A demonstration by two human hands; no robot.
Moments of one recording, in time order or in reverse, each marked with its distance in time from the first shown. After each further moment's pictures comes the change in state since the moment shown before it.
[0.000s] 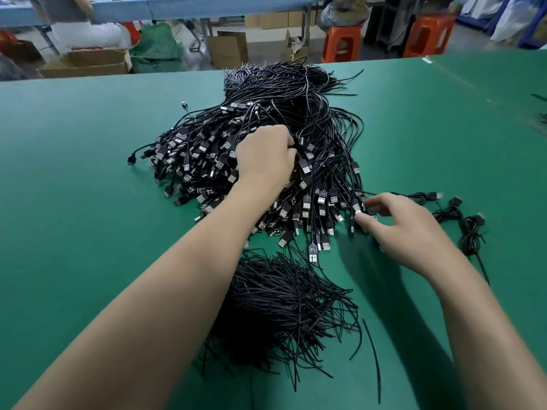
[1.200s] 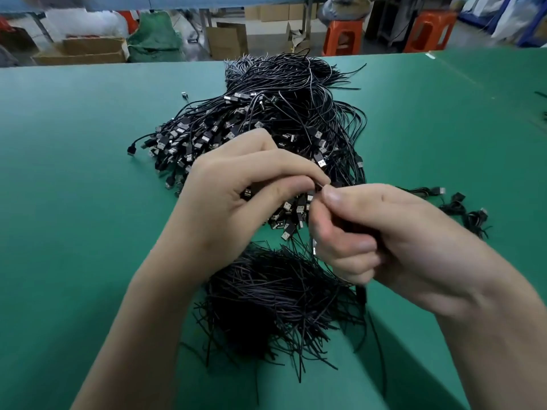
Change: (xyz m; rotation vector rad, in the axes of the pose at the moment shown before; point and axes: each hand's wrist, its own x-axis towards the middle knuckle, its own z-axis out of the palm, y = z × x) left_hand -0.118 -0.028 -0.109 -0.621 0.068 0.573; right_hand -0.064 -0.088 -0.034 1.233 -0.848 -0.282
